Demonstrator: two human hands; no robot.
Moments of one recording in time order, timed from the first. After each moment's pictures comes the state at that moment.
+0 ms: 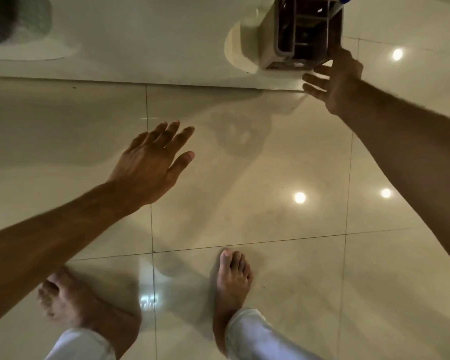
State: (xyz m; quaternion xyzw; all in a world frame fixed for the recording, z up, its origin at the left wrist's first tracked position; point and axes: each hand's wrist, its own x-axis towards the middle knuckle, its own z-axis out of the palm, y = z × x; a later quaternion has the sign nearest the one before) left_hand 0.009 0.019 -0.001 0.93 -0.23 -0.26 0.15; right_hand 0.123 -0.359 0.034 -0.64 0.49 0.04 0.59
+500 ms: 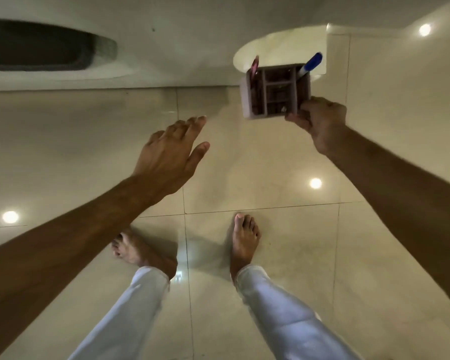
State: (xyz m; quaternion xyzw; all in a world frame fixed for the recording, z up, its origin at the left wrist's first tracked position) left_hand -0.009 0.034 0.165 0.93 -0.22 -0.27 0.15; right_hand 0.024 -0.299 0.133 -0.57 0.56 0.08 0.60
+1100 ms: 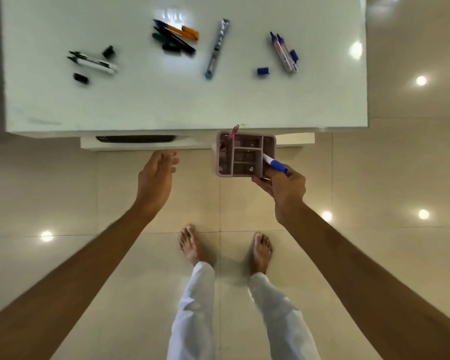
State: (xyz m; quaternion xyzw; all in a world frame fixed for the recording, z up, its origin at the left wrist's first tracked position) left_hand 0.048 0.175 0.424 0.80 0.22 -0.21 0.51; right_hand 0.017 -0.093 0.430 -0.54 0.54 0.08 0.64
